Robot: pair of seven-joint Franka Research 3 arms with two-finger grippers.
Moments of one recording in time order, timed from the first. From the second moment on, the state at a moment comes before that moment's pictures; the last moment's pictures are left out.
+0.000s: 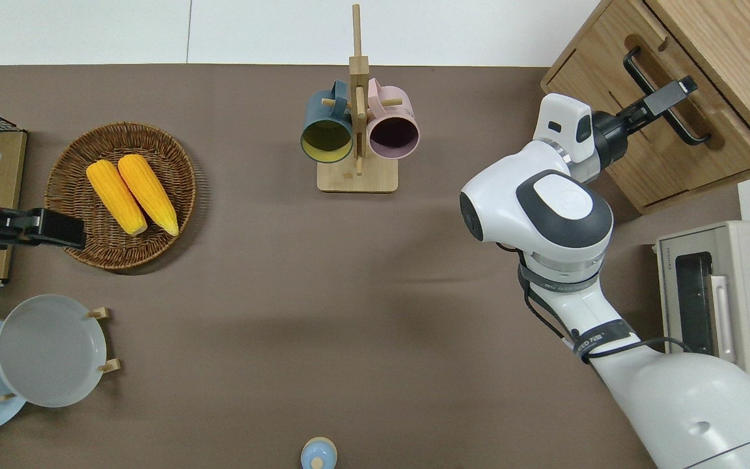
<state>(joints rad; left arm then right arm) 0.03 0.04 -0.06 -1.51 0.00 1.52 0.02 0.25 0.46 0.02 -1.64 -1.66 1.80 0.57</state>
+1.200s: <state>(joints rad) 0.03 0.04 -0.06 -1.51 0.00 1.52 0.02 0.25 0.47 0.02 -1.65 -1.68 1.82 0.58</state>
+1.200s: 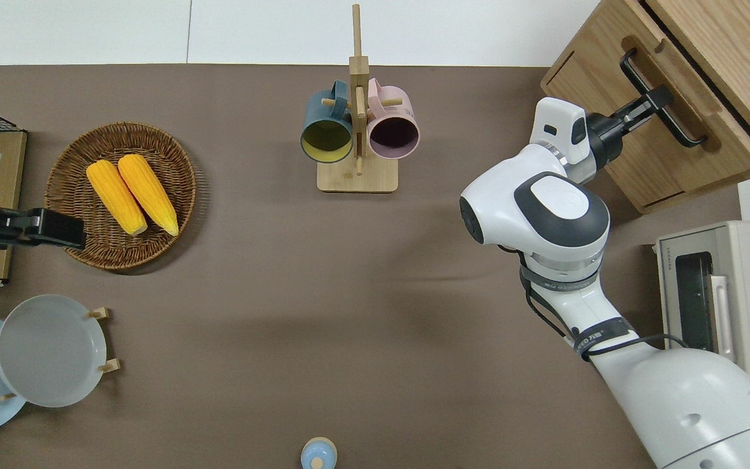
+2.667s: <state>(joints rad) 0.03 0.04 -0.06 -1.51 0.00 1.52 0.02 0.55 0.47 0.02 -1.66 -1.50 1.51 0.57</state>
